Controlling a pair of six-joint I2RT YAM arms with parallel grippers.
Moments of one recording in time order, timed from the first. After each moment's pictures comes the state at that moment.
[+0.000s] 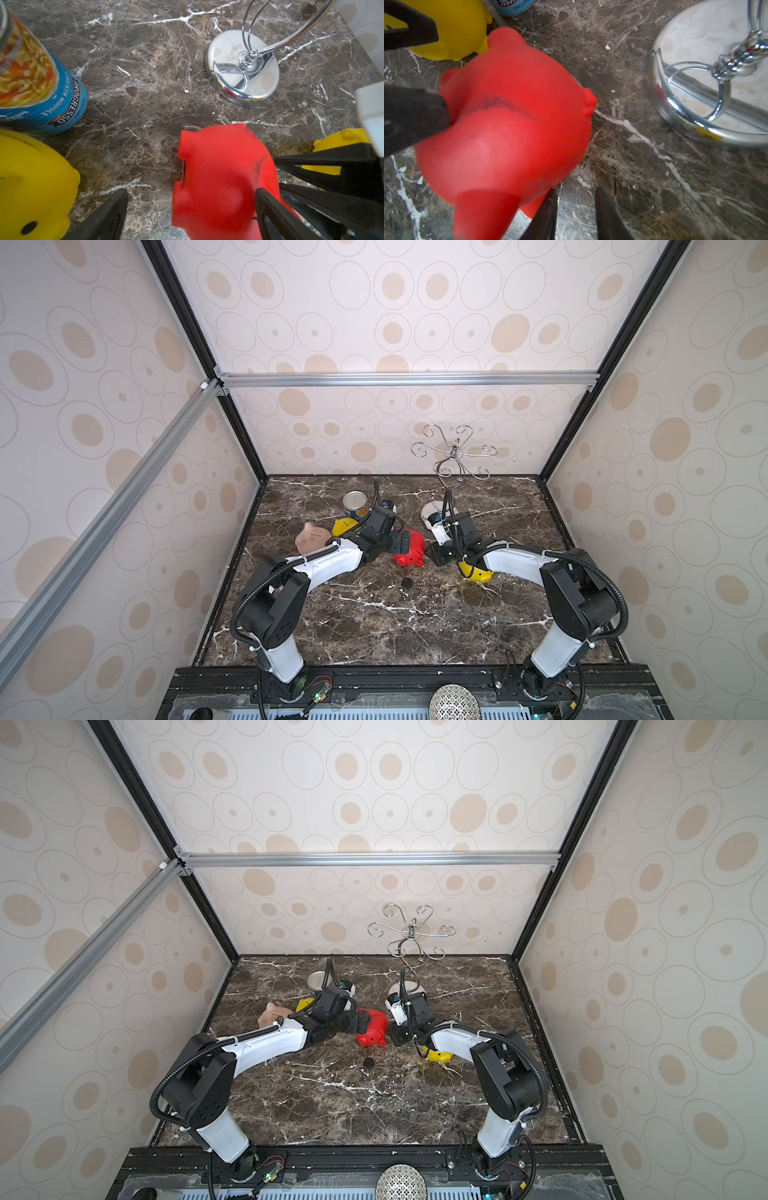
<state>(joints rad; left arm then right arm) -0.63 1.71 1.09 -0.14 -0.08 -0.37 0.49 1.72 0.95 -0.09 -0.21 0.03</state>
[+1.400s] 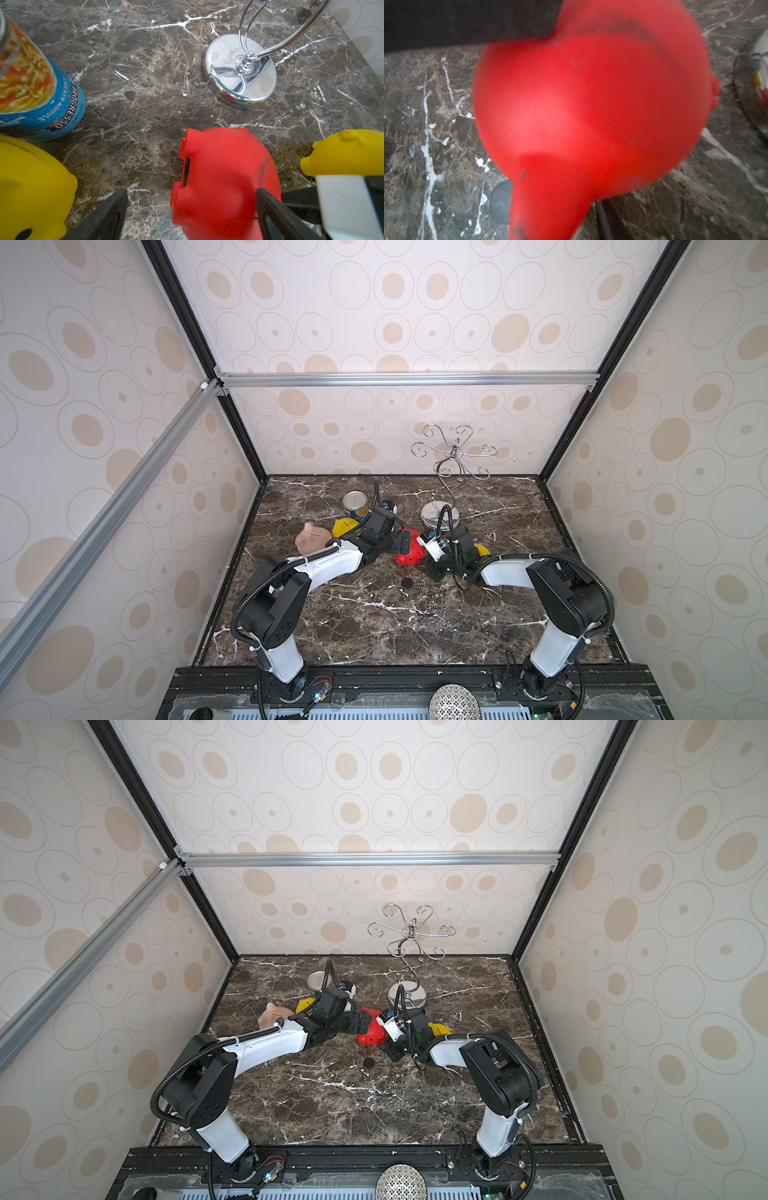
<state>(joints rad) -0.63 1.71 1.07 -0.10 -0.09 -0.36 0.53 1.77 0.77 0.22 -0.37 -0.08</state>
